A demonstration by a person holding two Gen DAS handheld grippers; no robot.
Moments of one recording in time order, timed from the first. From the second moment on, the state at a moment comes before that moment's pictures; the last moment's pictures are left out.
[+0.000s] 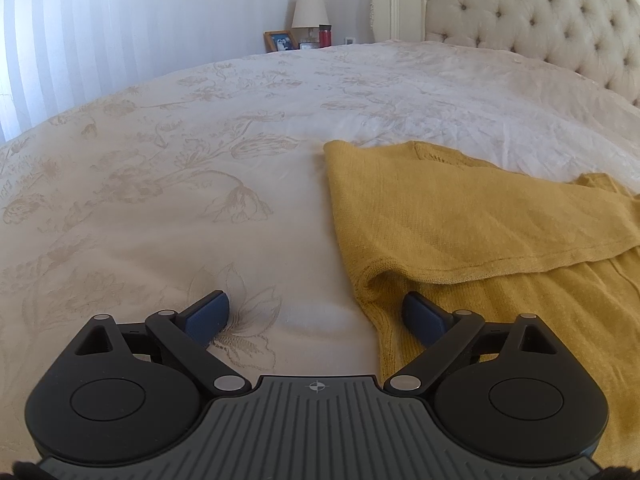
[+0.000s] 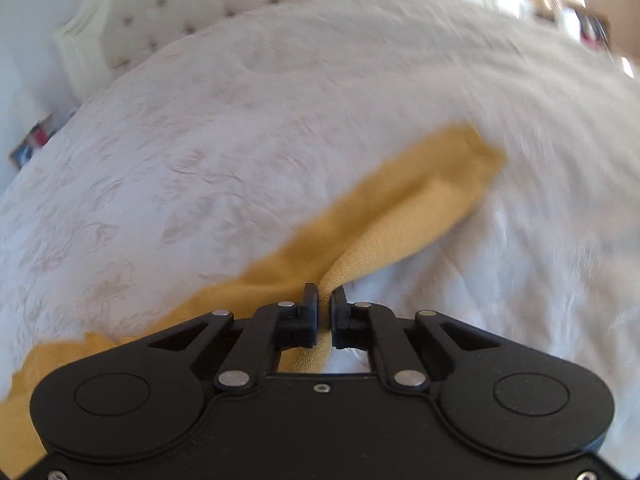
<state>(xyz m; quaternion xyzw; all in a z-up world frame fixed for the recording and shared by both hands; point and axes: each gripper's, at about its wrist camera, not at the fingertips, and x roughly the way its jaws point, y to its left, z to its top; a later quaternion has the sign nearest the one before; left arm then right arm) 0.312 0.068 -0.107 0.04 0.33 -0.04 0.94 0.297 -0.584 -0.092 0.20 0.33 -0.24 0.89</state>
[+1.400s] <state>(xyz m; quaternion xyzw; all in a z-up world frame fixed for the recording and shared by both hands) 0.279 -0.003 -0.024 0.13 0.24 -0.14 0.95 0.196 -0.321 -0.147 0.06 0.29 -0.05 0.95</state>
